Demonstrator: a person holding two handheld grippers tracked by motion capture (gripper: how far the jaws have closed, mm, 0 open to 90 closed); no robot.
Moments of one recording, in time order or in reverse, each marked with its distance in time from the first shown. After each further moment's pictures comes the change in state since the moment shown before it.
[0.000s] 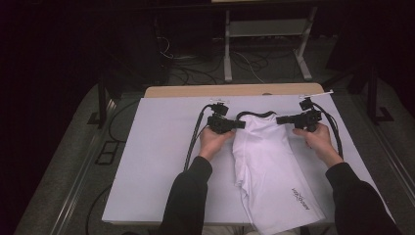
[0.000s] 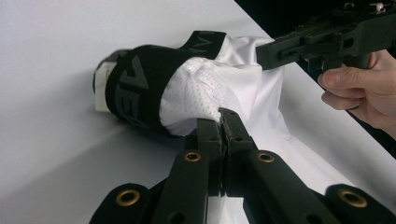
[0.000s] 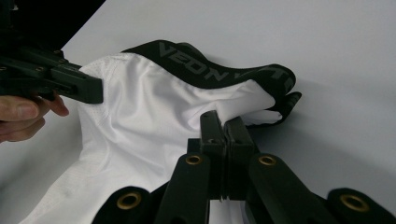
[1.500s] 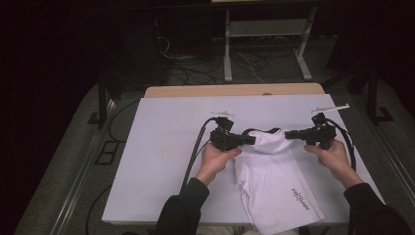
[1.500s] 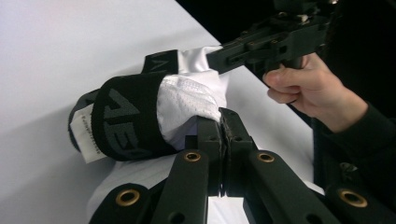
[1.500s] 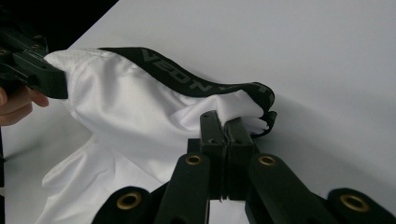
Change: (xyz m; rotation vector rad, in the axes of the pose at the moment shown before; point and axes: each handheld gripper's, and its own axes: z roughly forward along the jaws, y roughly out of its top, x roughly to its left) left arm -0.068 -0.031 -0.026 -0.006 -0.169 0.009; right arm 0.032 -0.045 -0.043 0.004 0.036 -0.053
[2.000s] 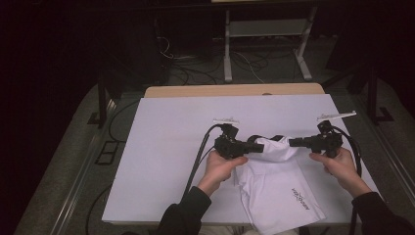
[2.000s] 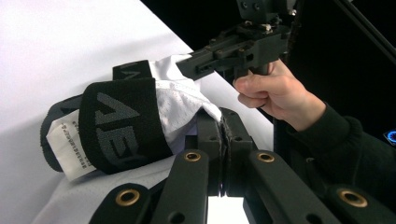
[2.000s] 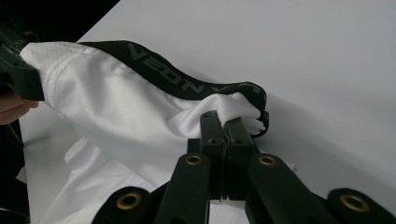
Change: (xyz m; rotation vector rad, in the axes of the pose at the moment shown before) left arm -0.025 -0.013 0.001 -0.003 -0.099 -0.004; right arm 0.011 -0.020 -0.016 0.007 0.020 0.000
